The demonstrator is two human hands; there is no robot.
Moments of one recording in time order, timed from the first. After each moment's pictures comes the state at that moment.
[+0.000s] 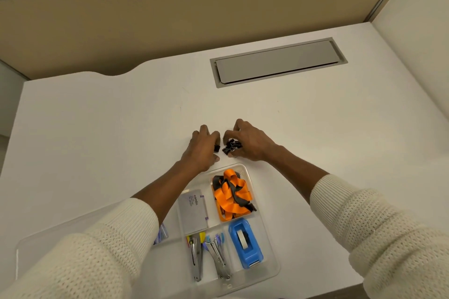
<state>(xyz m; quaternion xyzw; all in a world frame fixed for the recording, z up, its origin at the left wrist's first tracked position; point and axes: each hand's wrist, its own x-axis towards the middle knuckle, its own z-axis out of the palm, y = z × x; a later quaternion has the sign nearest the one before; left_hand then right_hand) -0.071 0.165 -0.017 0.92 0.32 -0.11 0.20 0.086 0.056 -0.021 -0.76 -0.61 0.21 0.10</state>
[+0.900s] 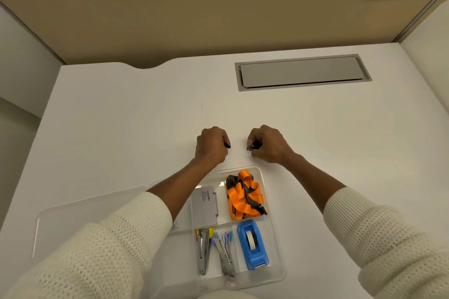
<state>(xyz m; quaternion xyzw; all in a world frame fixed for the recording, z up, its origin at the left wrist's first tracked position) -0.084 0.164 0.011 0.84 0.45 0.00 0.30 0.088 0.054 -0.018 -0.79 -0.52 0.27 0.17</state>
